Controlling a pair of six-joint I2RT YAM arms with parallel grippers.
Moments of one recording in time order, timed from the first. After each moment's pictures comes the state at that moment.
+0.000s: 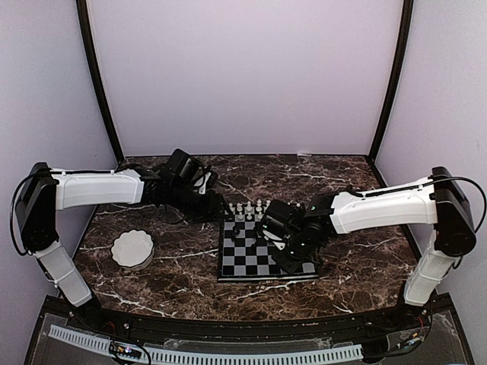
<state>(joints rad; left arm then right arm) -0.71 1.67 1.16 -0.35 0.34 -0.64 1.09 1.71 1.15 -0.79 0.15 0.28</state>
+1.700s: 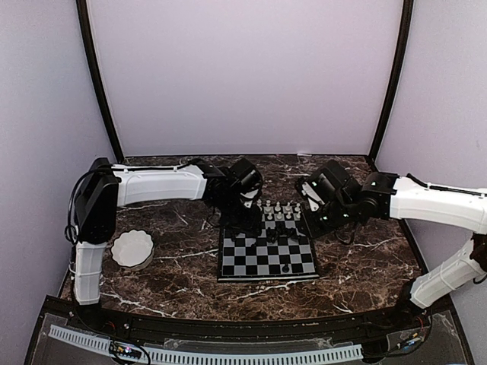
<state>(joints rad) -0.90 2.09 1.69 -0.74 0.14 -0.53 0.91 1.35 1.04 -0.69 0.14 0.42</state>
